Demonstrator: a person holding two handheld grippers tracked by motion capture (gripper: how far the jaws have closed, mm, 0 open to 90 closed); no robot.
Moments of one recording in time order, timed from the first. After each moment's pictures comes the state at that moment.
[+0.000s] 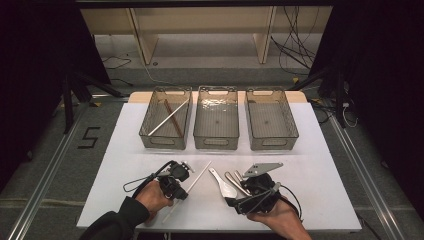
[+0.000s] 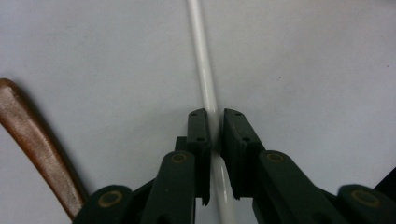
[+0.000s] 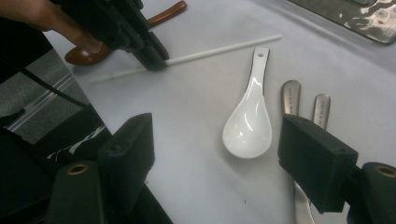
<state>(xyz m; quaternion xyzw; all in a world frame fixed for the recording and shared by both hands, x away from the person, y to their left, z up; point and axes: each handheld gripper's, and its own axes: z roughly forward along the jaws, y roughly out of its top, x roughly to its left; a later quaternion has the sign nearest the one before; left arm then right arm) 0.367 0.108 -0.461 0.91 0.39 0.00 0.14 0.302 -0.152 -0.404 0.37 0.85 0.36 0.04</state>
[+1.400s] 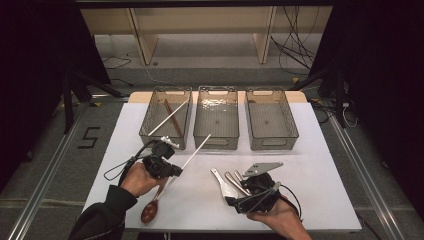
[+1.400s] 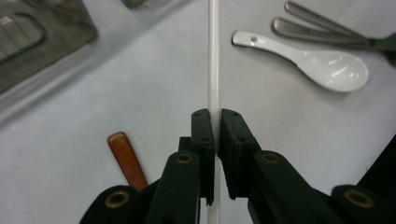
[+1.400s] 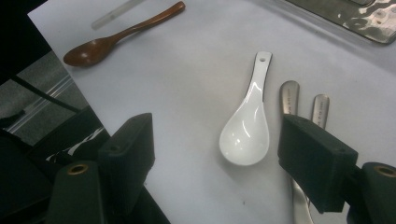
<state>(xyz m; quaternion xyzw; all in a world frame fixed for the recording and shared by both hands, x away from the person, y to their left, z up) 0.394 0.149 -0.397 0.87 0.42 0.03 0.28 0.304 -0.153 -0.405 0.37 0.85 0.36 0.05</state>
